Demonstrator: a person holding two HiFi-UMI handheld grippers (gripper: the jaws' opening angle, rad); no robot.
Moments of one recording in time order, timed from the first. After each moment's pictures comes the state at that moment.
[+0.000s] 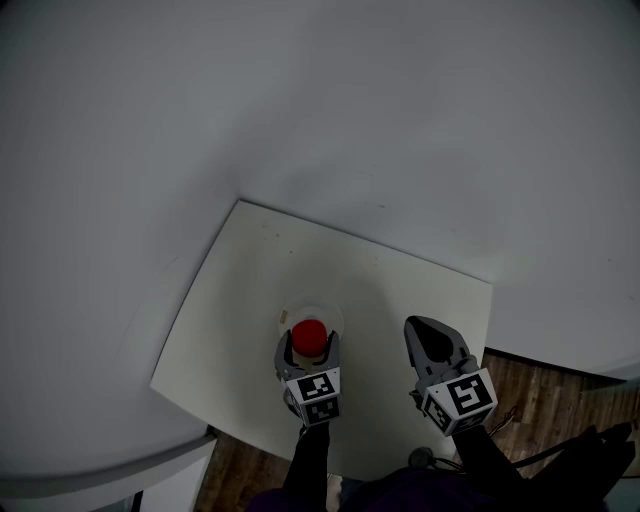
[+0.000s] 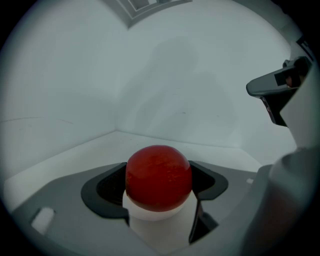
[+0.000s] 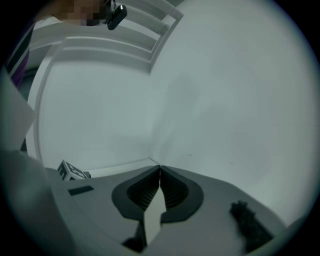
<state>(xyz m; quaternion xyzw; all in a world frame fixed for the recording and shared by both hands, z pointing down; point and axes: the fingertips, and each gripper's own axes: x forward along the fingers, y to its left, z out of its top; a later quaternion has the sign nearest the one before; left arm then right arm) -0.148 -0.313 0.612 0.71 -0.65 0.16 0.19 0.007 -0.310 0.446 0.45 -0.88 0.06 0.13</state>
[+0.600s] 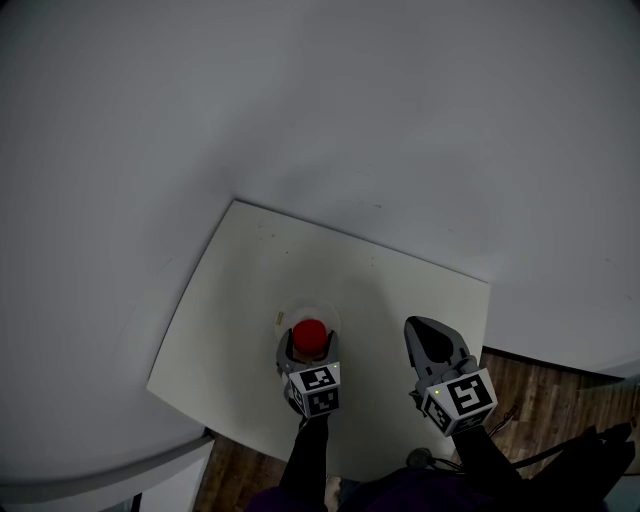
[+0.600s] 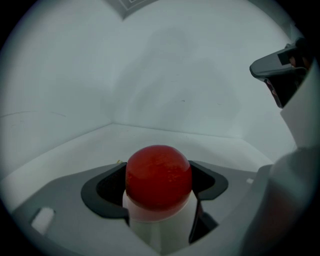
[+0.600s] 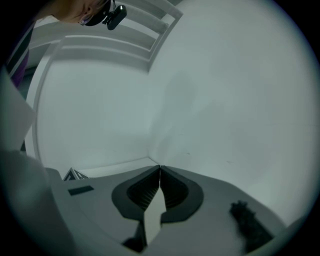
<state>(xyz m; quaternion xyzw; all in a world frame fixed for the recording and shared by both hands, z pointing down) -0.141 -0.321 0.652 0.71 -0.64 0.19 0.21 0.012 -0.312 0.450 0.46 -0.88 0.06 0.14</state>
